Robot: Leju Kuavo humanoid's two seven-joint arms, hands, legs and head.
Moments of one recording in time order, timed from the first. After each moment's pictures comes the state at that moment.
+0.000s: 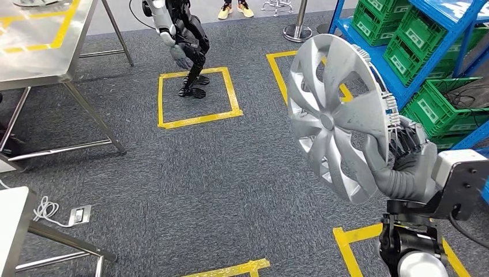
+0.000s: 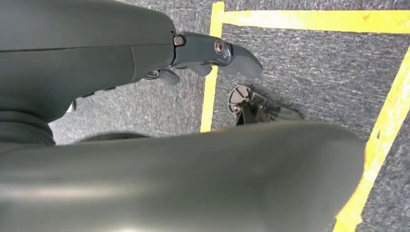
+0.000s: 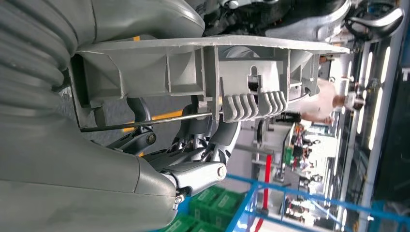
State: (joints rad) left arm -0.12 0.05 -0.90 -0.19 1.18 0.22 -0.12; right arm -0.30 -0.35 0.49 -2.12 0.04 -0.55 0.15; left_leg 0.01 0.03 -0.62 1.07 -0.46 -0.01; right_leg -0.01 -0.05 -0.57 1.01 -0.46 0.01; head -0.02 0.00
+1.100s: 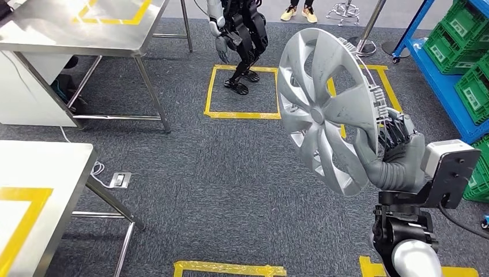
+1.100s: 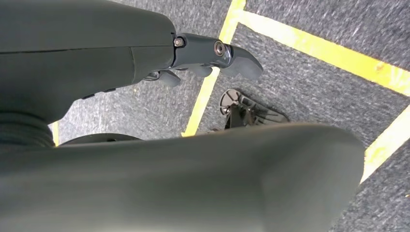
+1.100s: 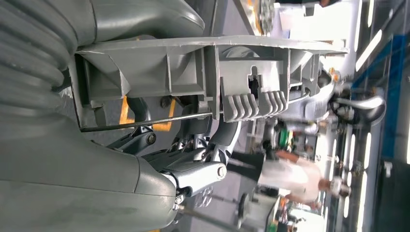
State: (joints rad) left arm -0.12 0.07 -0.90 -0.19 1.21 0.21 -0.14; right arm -0.35 -0.34 0.52 -2.07 0.00 -0.53 0.12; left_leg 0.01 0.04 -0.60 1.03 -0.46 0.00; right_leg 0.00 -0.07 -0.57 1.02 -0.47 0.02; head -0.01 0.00
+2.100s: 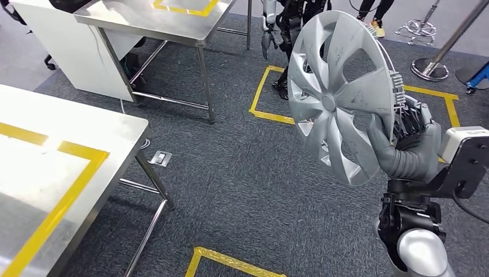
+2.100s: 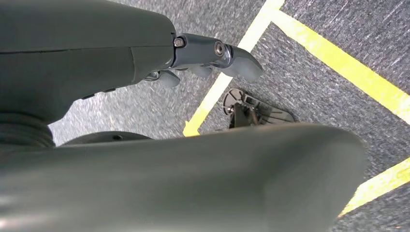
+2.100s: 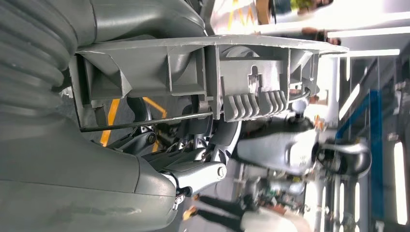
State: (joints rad) left arm -0.12 0.05 -0.91 -0.19 1.18 0.21 -0.14; right arm -0.42 -0.35 0.51 -2.05 -0.02 -0.58 0.14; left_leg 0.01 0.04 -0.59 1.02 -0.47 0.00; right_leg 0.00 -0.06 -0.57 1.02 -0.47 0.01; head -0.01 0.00
